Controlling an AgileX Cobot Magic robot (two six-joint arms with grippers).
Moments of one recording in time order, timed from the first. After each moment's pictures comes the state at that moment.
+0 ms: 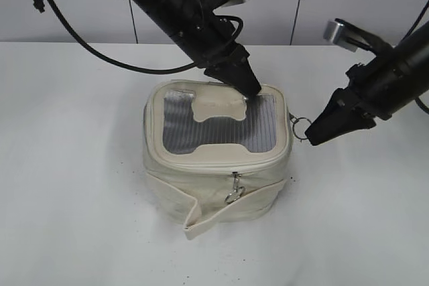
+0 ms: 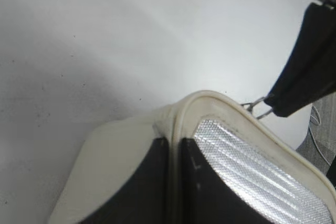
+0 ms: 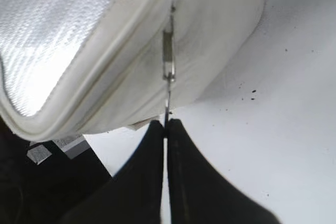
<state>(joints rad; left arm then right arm) -0.55 2.23 -1.90 -0.75 1.16 0.74 0.11 1.80 -1.08 0.78 1.01 -0.94</state>
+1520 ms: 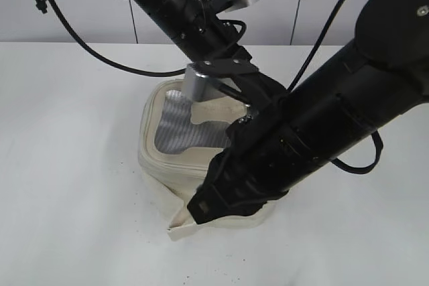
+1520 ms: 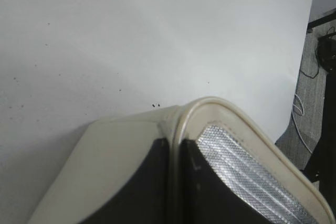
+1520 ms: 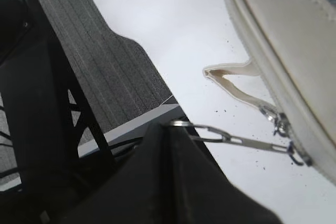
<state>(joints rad) -0.56 2.23 -1.90 -0.76 1.19 0.71 0.74 1.58 -0.93 0.83 0.72 -0.65</state>
